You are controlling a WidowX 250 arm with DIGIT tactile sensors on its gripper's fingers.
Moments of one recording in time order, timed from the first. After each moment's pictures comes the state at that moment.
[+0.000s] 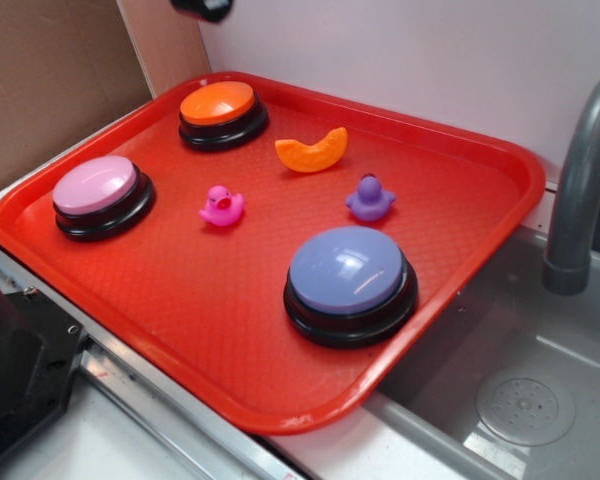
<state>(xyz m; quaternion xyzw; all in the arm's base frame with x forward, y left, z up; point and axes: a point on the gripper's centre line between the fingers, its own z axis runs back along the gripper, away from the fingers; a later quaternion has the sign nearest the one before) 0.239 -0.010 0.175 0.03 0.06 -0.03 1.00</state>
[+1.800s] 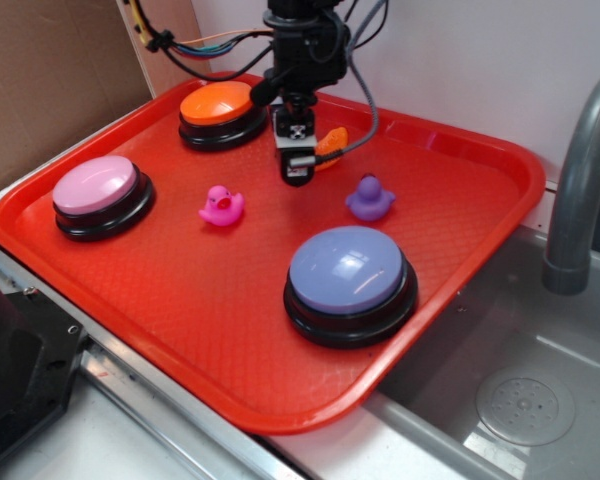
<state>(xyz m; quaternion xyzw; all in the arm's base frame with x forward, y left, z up) 0.305 -0.013 0.038 0.01 0.07 -0.31 0.95</state>
